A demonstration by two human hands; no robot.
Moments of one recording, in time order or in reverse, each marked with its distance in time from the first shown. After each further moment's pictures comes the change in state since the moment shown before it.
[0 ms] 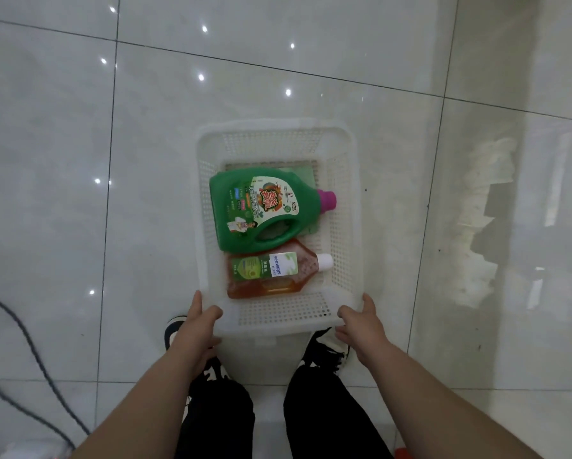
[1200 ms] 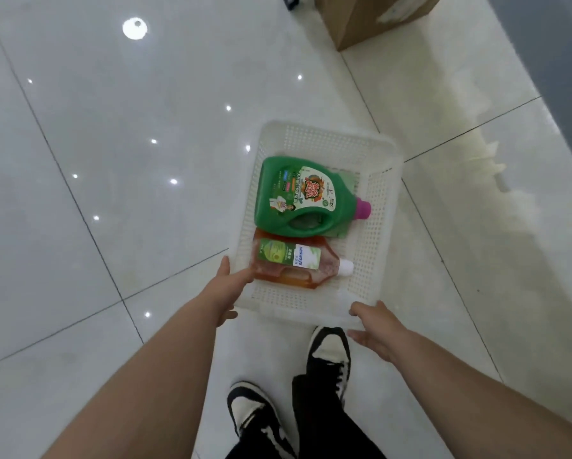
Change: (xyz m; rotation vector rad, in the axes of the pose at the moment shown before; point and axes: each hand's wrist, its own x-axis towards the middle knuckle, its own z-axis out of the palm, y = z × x) left_hand -0.014 0.475 0.110 0.716 -0.140 0.193; right_hand 0.018 -0.281 0.027 0.560 -0.099 0.214
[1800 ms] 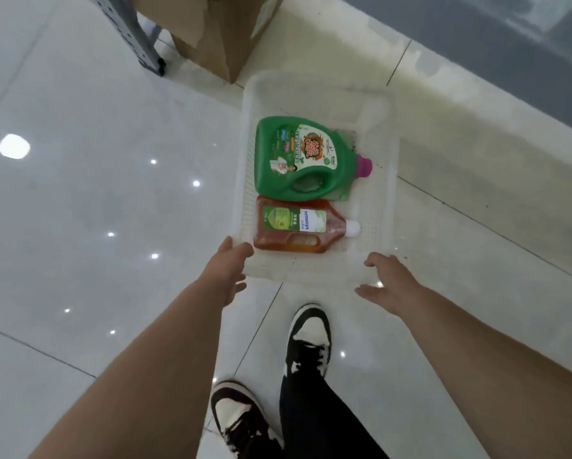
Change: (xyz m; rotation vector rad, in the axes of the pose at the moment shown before) left_hand 0.056 0.239 -0.009 0.407 -0.102 0.107; right_hand -0.005 -0.104 0.065 0.731 0.134 0.022
